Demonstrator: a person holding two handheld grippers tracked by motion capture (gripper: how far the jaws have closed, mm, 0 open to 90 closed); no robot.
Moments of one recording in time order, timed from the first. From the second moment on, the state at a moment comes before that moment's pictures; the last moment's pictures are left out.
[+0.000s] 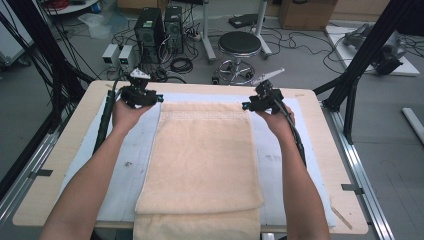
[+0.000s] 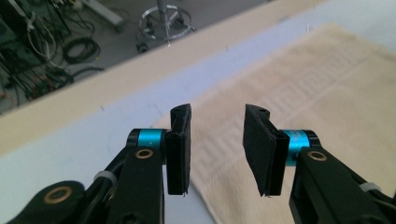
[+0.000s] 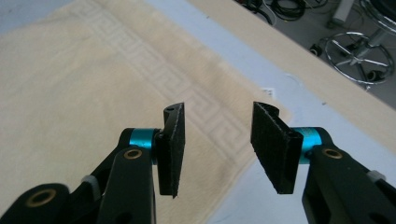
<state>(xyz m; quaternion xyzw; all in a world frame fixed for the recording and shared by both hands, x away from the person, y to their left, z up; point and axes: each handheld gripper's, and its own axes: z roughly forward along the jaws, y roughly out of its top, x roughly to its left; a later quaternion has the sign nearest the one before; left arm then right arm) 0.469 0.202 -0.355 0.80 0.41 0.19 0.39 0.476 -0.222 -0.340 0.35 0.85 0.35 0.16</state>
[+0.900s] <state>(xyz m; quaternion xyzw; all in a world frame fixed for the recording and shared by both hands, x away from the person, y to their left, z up) 0.398 0.199 -0.434 0.84 0.40 0.15 0.35 0.408 -0.229 -0.430 0.34 0.88 0.32 0.11</state>
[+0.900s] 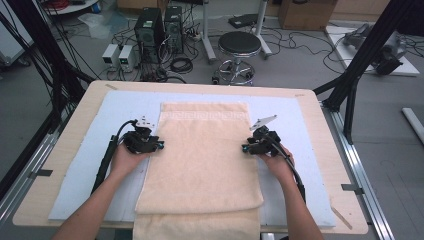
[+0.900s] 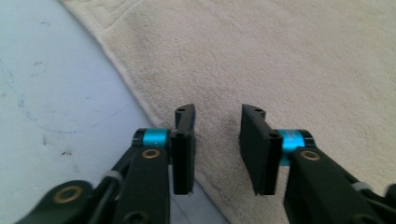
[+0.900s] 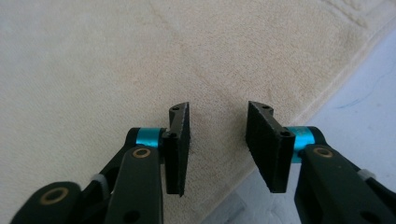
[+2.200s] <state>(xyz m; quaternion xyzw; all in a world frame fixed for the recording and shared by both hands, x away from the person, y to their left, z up) 0.347 0.206 -0.400 0.84 0.33 0.16 0.39 0.353 -0.218 -0.386 0.26 0.89 0.37 0.09</state>
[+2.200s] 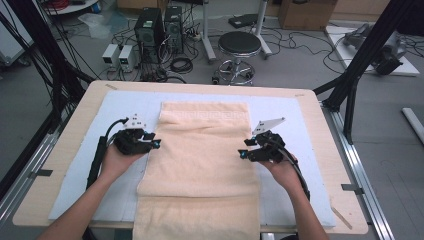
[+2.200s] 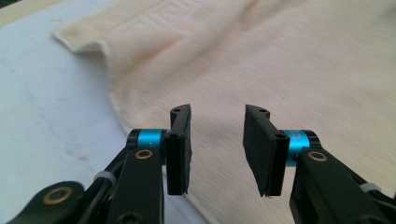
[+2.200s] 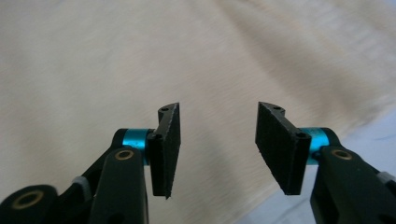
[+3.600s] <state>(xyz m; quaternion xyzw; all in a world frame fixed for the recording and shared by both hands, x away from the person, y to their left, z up) 0.322 0.216 -0.405 0.84 0.32 0.17 0.40 0.331 -0.223 -0.398 0.26 0.88 0.37 0.12</state>
